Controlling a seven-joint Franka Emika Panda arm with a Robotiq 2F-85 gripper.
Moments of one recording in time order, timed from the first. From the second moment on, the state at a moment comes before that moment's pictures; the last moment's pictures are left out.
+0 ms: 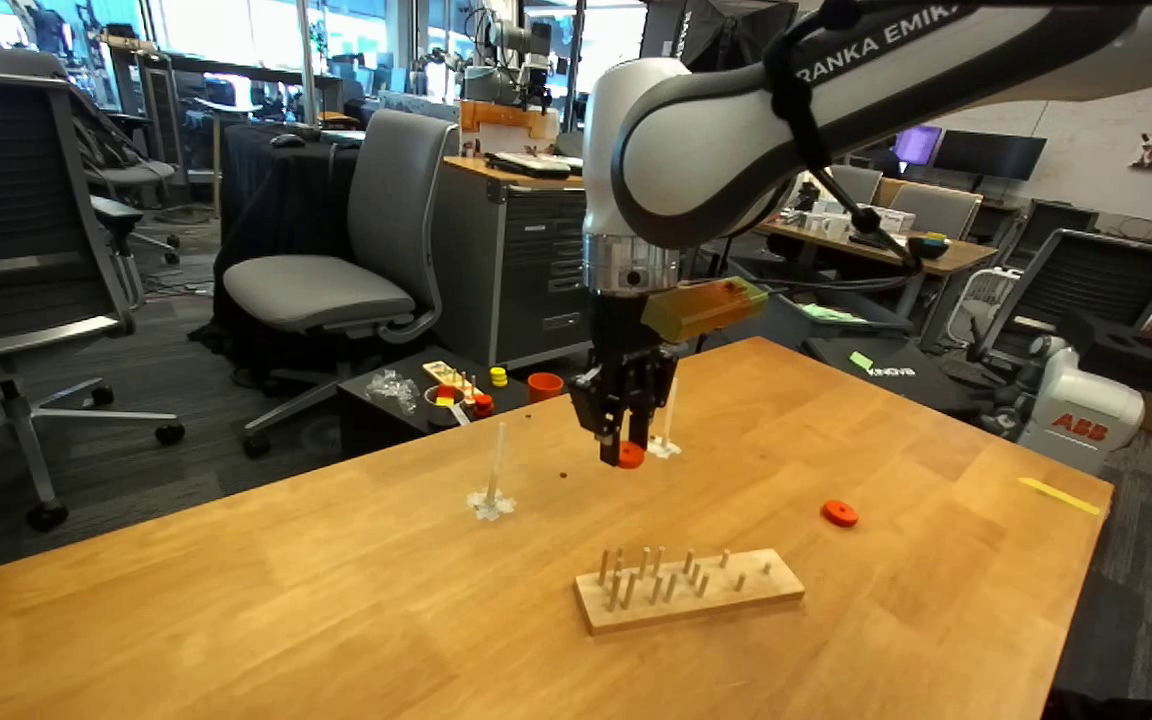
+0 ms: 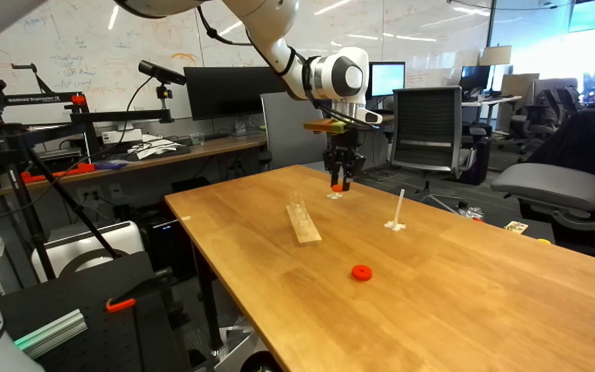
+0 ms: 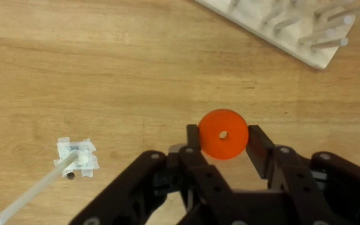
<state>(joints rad) 0.25 0.91 0.05 -1.23 -0.06 1.97 0.22</state>
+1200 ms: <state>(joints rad) 0.30 0.65 0.04 -1.72 -0.16 1.97 0.22</state>
